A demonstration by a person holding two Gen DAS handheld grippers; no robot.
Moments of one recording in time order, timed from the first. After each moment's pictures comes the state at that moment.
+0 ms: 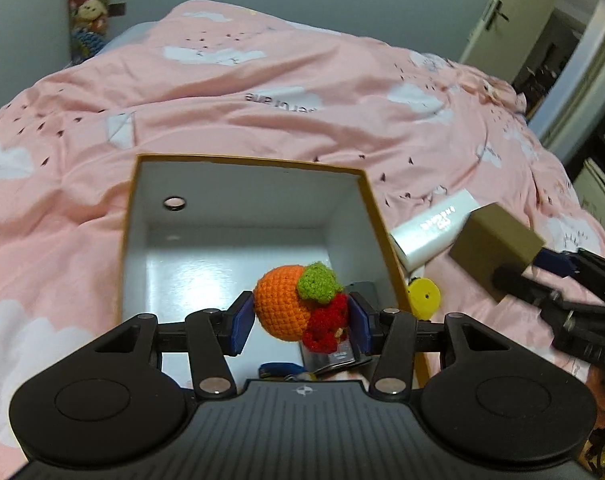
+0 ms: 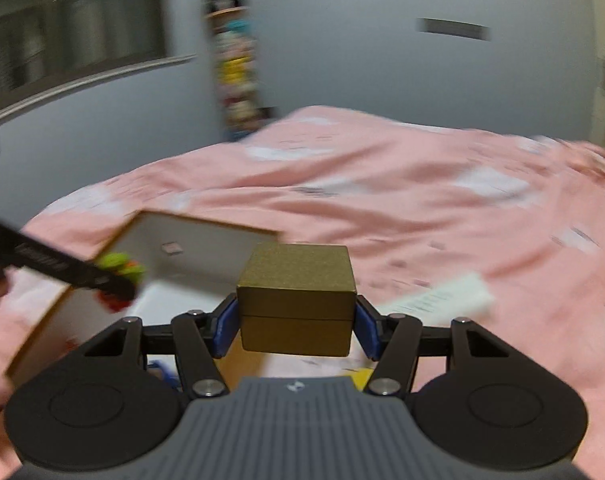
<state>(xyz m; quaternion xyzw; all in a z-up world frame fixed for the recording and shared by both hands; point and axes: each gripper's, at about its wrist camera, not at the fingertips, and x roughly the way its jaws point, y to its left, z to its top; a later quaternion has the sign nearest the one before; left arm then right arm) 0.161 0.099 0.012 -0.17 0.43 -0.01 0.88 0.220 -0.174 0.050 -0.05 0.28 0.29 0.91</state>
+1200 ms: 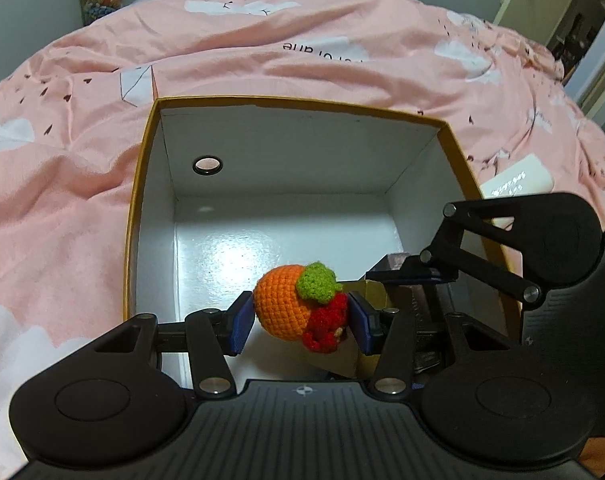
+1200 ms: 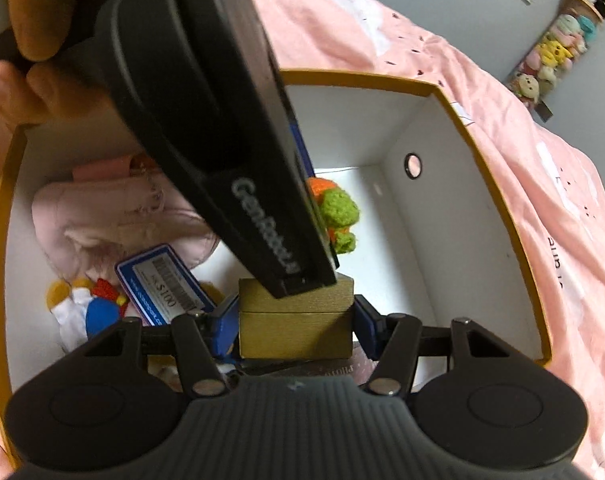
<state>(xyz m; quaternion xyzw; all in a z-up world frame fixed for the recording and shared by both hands) 0.191 0.115 -0.045 -0.12 0.50 0.02 0.86 0.262 0.004 -0.032 -0.44 0.28 0.54 0.66</state>
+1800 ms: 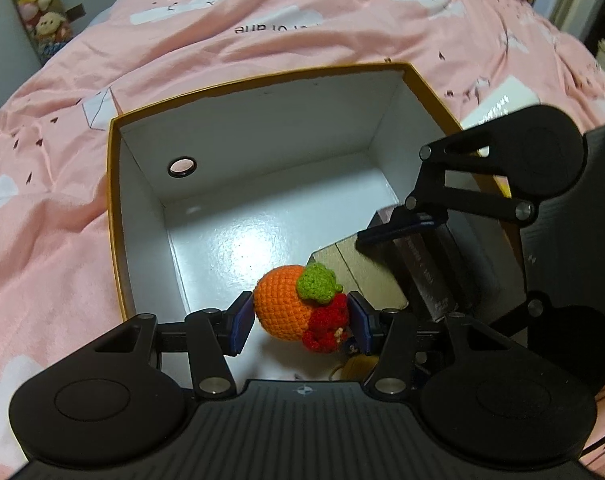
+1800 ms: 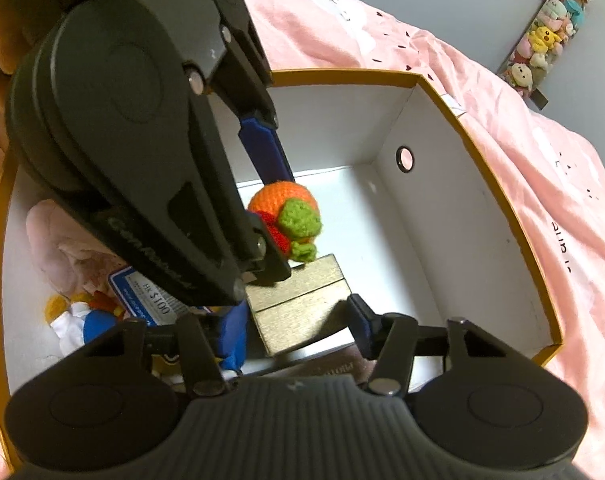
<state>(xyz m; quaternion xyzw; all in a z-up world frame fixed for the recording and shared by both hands) 0.192 0.098 -0.045 -0.01 0.54 -0.03 0.84 0.272 0.003 -0.033 -0.40 0.29 0.54 0.68</state>
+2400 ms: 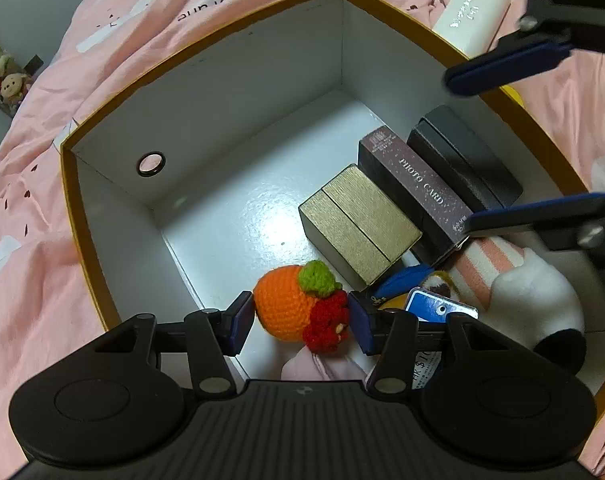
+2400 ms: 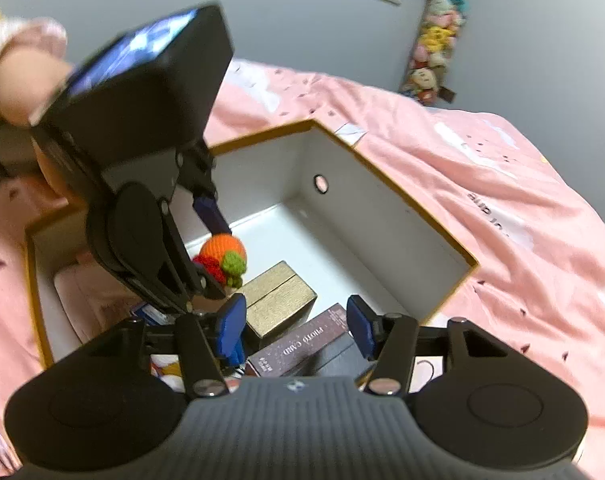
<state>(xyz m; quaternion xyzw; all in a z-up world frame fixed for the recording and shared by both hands) 0.192 0.071 -0.069 0.14 0.58 -0.06 0.80 0.251 -0.063 0.000 -0.26 0.27 0.47 0.80</state>
